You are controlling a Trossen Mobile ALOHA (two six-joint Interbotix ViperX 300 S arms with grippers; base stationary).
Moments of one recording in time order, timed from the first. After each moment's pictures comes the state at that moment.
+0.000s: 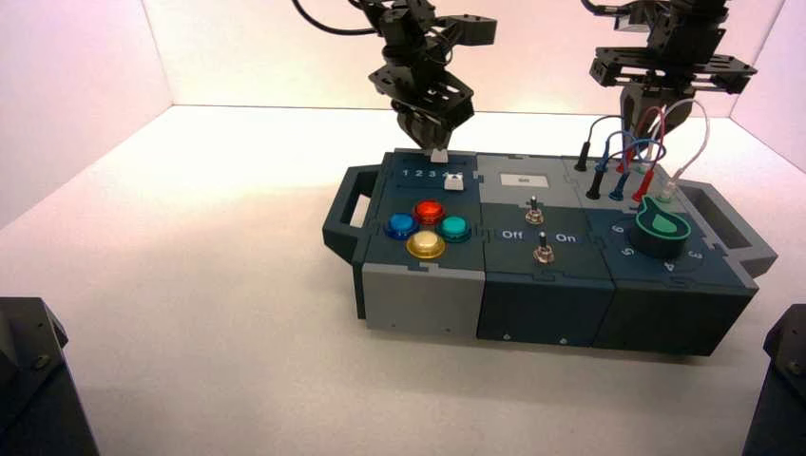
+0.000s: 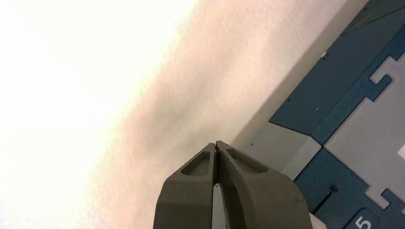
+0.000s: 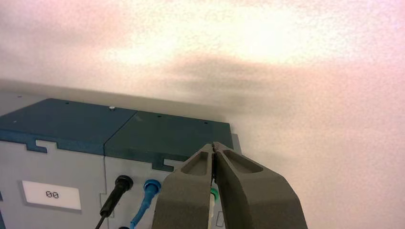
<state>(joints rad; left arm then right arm) -0.68 0.49 0.23 -0.23 0.54 0.48 0.04 0.10 0.64 0.06 0.75 0.00</state>
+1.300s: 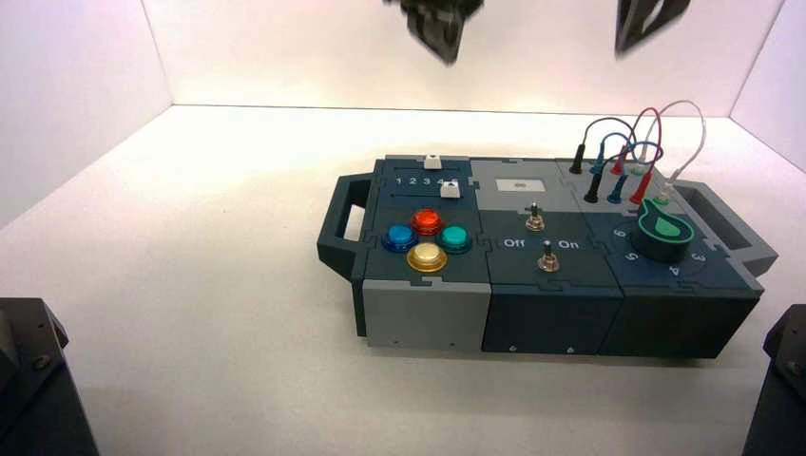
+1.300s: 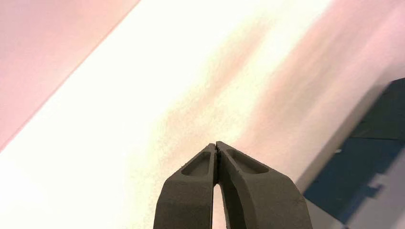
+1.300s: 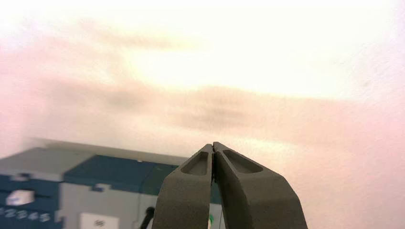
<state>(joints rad) -0.60 0.44 -0.10 -0.23 0.71 0.46 0.07 -0.11 0.47 0.04 0.78 0.00</state>
